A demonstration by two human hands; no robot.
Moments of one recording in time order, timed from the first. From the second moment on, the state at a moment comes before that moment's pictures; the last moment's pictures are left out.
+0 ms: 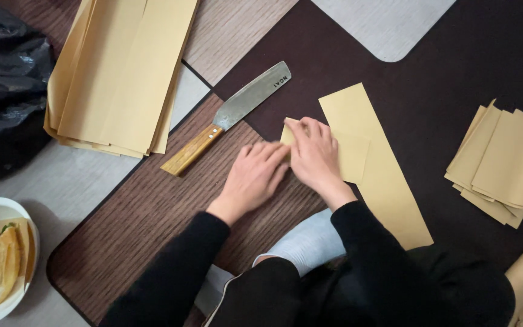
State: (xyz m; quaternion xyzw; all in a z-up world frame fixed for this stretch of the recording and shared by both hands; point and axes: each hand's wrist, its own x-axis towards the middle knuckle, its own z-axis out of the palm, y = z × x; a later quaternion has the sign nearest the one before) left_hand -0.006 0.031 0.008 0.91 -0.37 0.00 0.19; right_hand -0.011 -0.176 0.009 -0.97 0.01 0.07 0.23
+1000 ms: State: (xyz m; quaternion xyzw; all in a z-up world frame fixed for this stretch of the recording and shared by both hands) left_hand 0.013 0.011 0.024 0.91 -0.38 0.06 0.13; right_hand -0.016 -0.172 0.005 -0.98 -0.02 0.03 0.19
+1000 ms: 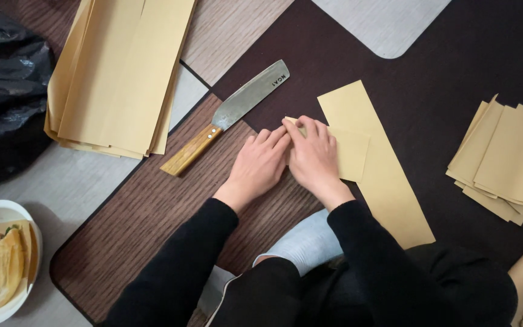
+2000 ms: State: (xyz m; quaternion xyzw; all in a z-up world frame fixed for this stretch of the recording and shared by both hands) left_hand -0.037 0.031 0.058 0.90 -0.43 0.02 0.09; right_hand -0.027 -0.285 0.007 -0.99 -0.03 0.09 0.11
